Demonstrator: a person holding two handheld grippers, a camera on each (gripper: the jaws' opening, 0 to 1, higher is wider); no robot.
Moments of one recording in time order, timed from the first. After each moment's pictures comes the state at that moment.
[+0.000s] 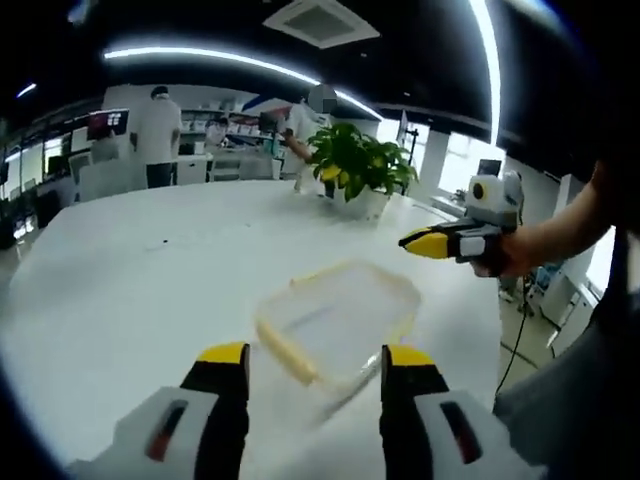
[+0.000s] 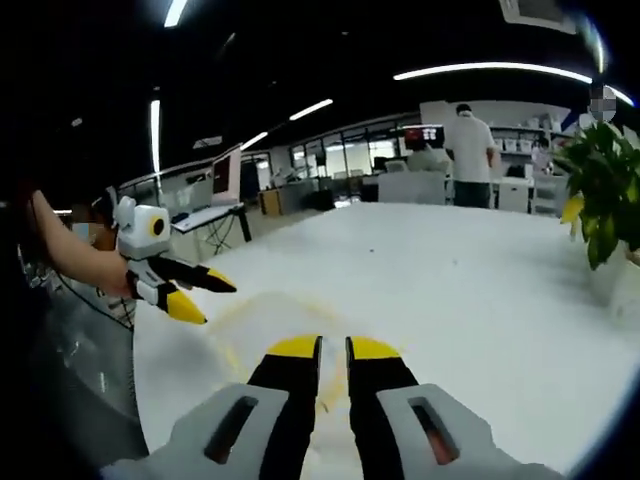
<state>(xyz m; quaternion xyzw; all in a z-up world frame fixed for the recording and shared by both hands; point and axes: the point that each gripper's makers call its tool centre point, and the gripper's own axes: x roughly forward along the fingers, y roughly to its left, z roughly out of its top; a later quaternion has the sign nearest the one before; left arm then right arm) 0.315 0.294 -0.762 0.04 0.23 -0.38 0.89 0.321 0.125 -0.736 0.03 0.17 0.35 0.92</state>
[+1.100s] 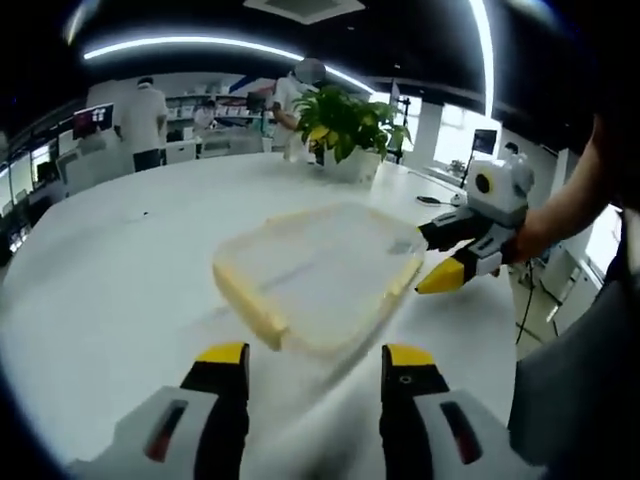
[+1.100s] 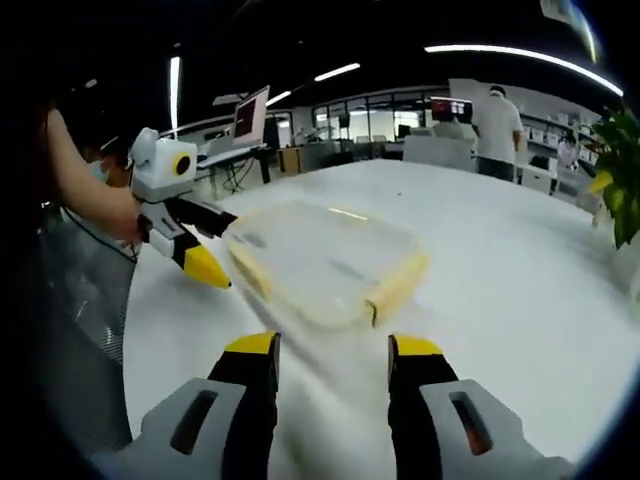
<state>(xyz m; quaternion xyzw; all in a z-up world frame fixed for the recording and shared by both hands) 0.308 0.272 -0.812 0.06 0.27 -0.40 0.87 0.296 0.150 -0.813 -0.05 0.24 0.39 0.89</state>
